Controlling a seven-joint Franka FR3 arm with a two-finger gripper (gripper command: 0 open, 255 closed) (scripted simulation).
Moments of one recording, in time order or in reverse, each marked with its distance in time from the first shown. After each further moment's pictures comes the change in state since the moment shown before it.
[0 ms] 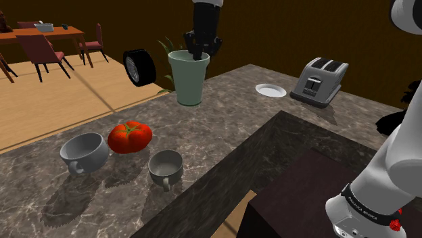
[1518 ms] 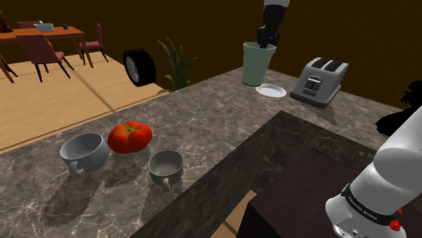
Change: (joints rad) arm -0.298 -0.173 -0.254 -0.184 -0.004 -0.093 -0.541
